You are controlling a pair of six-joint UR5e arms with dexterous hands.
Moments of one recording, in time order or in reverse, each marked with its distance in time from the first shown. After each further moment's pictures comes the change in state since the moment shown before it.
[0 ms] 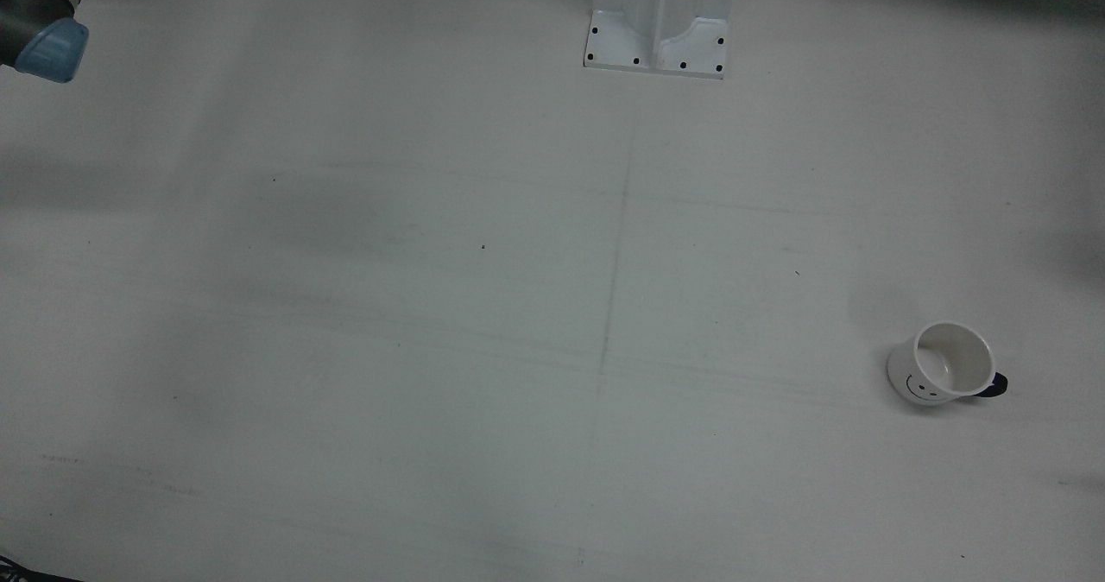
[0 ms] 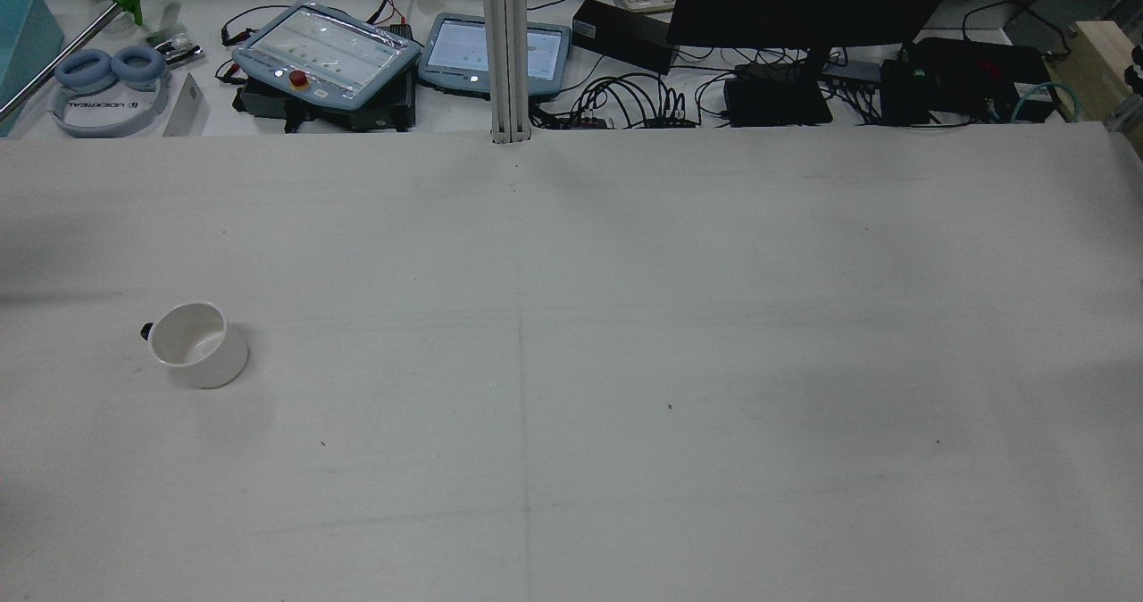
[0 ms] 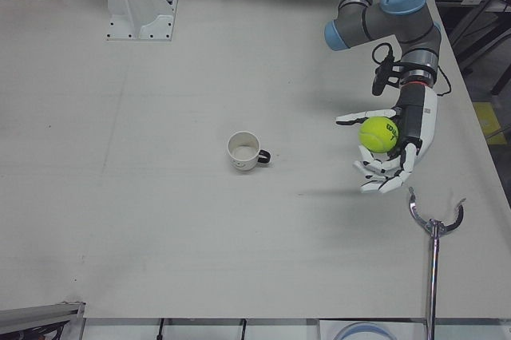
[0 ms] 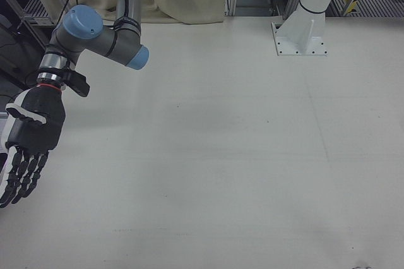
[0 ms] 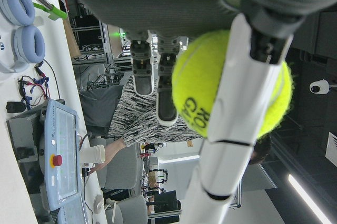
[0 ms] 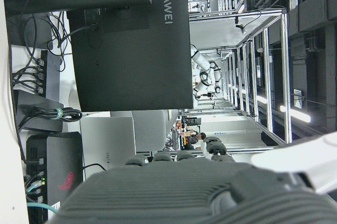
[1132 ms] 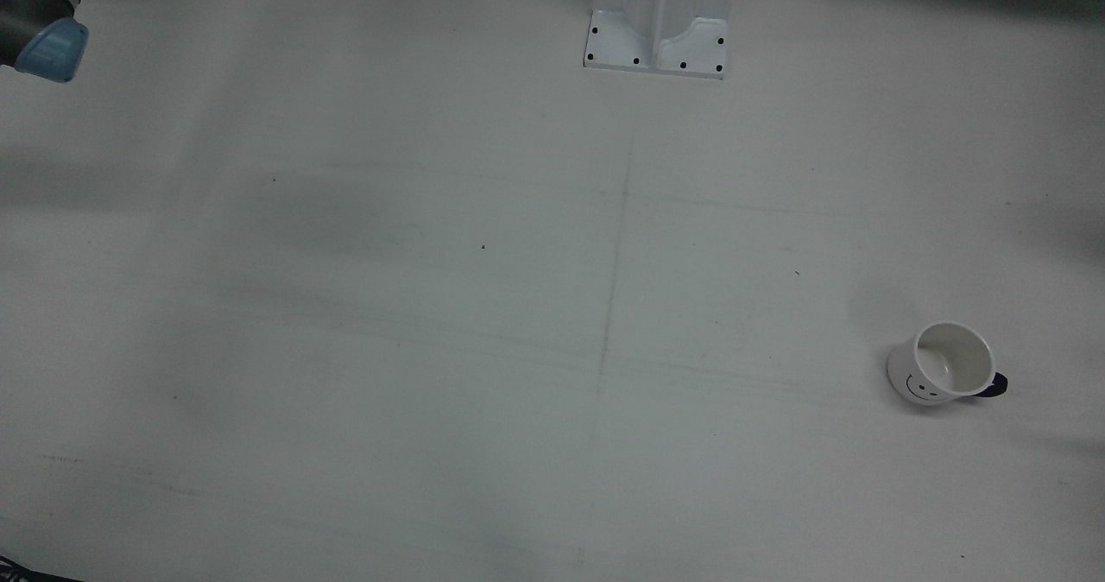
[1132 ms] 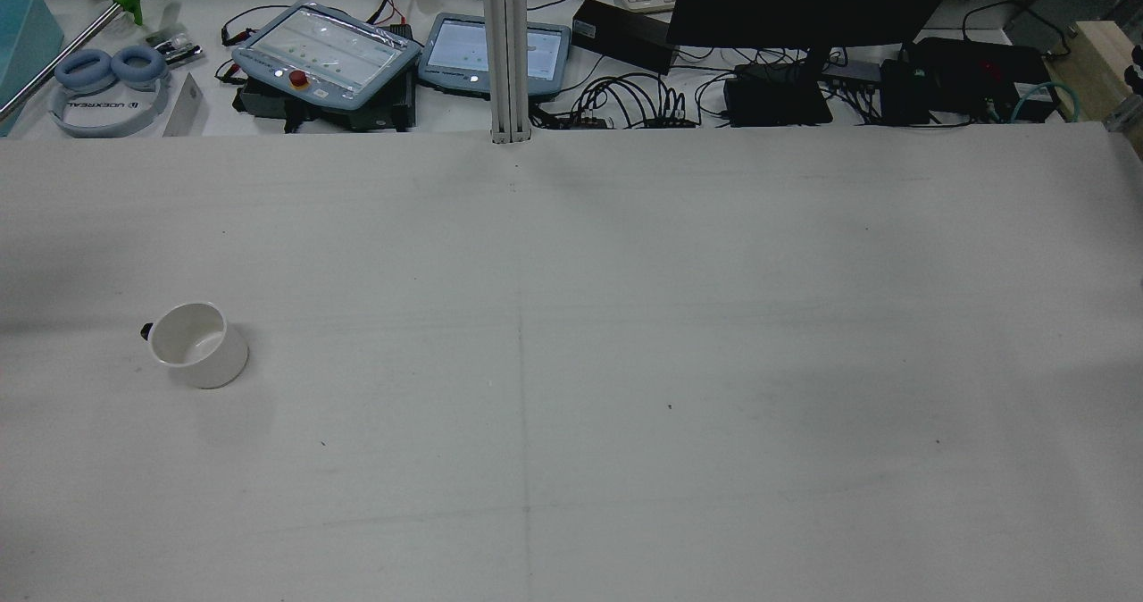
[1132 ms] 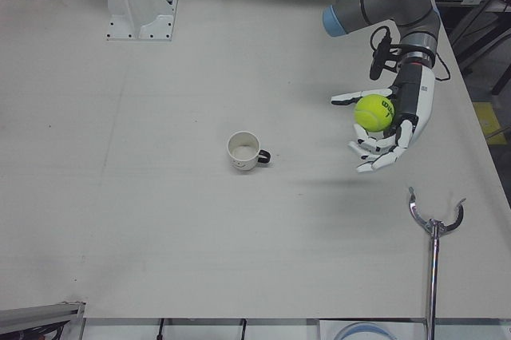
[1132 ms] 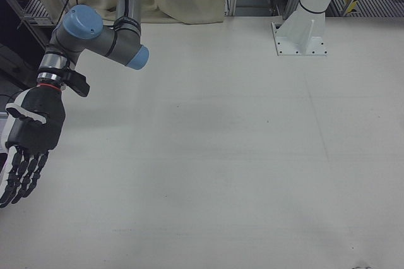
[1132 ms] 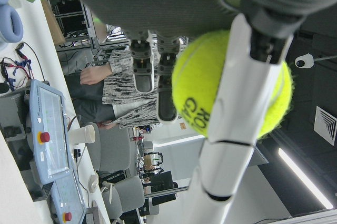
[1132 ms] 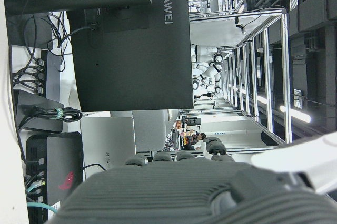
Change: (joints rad) left arm 0.023 0.076 -0.162 0.027 0.012 0.066; right arm 0.000 0.000 0.000 0.000 0.000 0.000
